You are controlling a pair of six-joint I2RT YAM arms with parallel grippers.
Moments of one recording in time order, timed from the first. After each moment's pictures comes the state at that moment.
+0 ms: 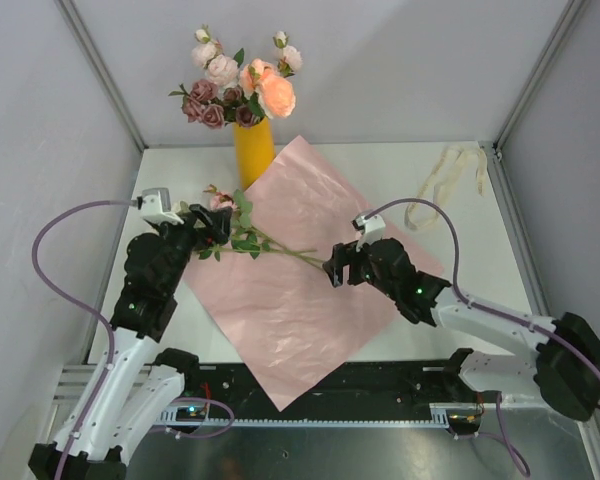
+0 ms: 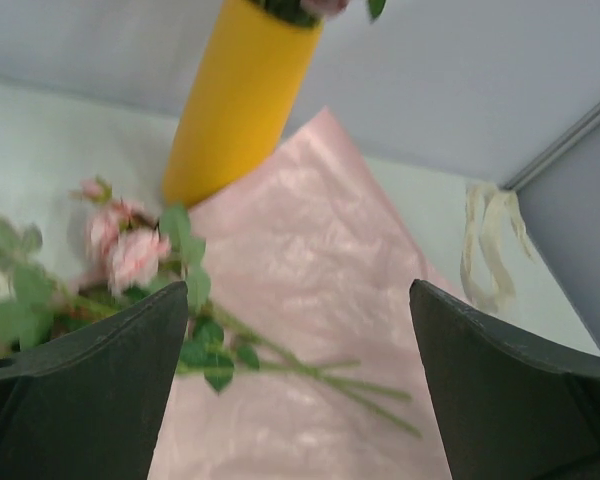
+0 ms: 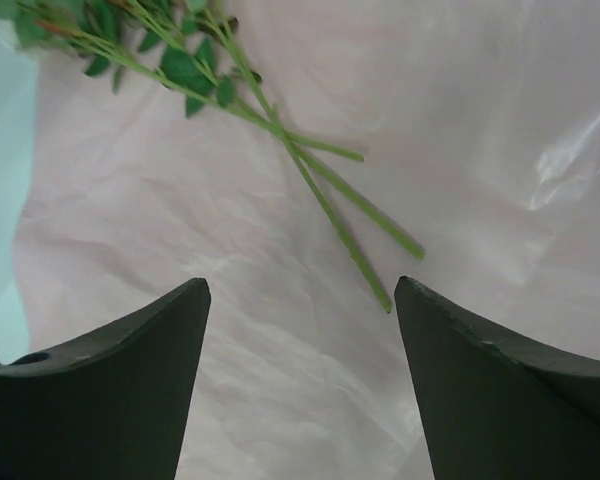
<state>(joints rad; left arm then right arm) -0.26 0.67 0.68 0.01 -0.05 -0.40 0.86 1.11 0.64 0.11 0.18 0.39</state>
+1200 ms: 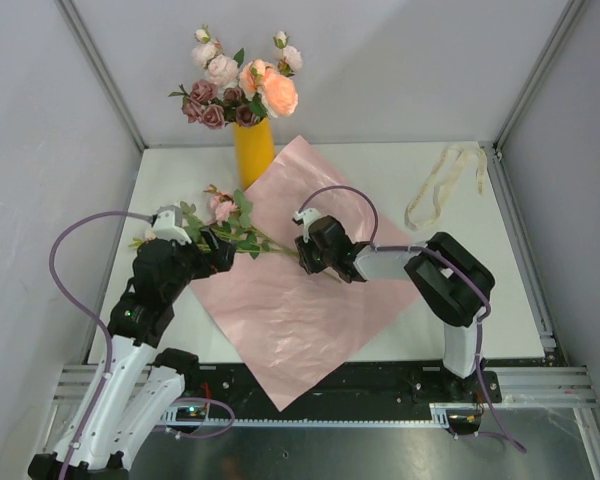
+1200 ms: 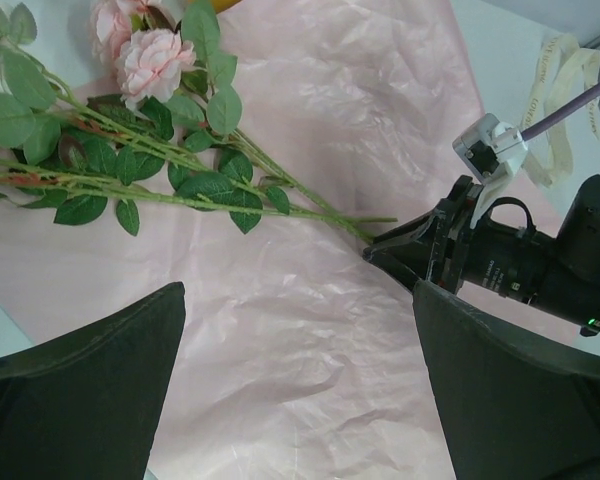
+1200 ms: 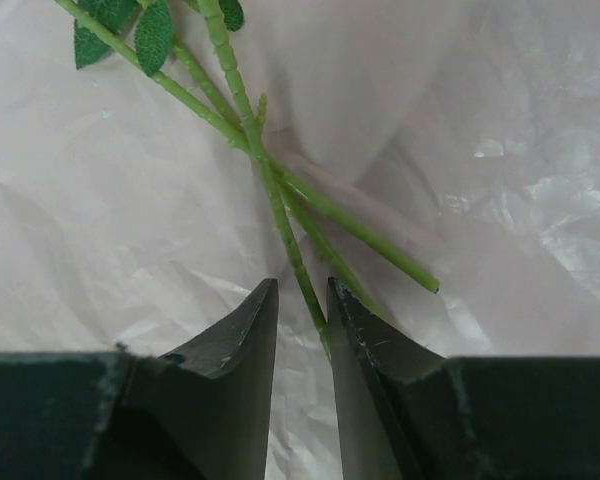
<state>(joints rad) -0.24 0.59 0.67 -0.45 0.02 -0.45 0.81 1.91 1.05 0.18 -0.01 0.21</state>
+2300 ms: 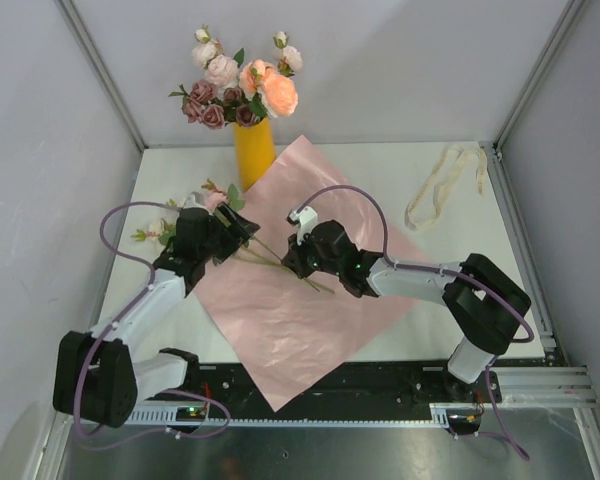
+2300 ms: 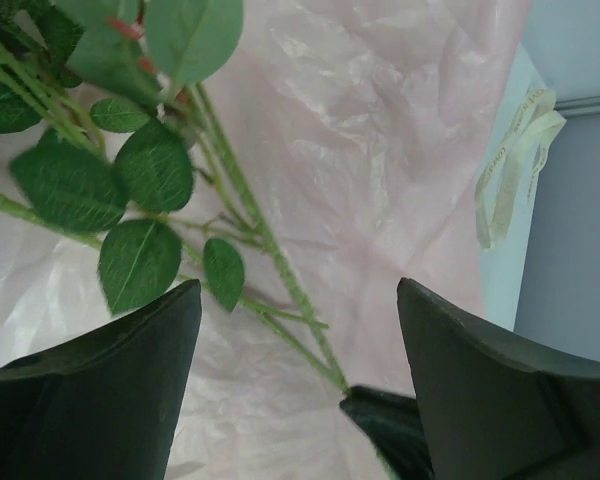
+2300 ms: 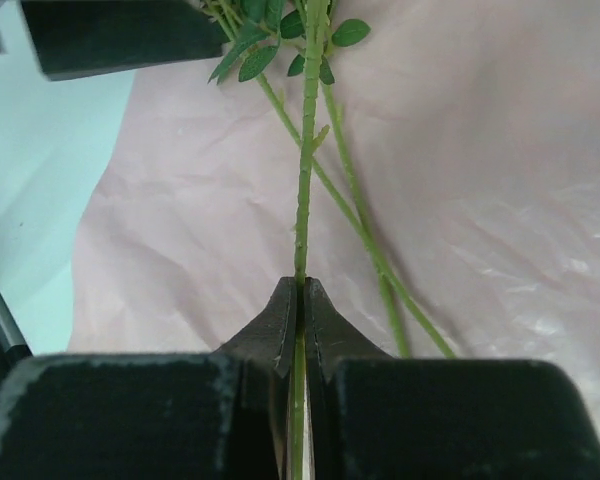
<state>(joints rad) -0.23 1.11 0.66 -0.10 0.09 -0.89 0.90 1.68 0.97 0.28 -0.08 0.27</state>
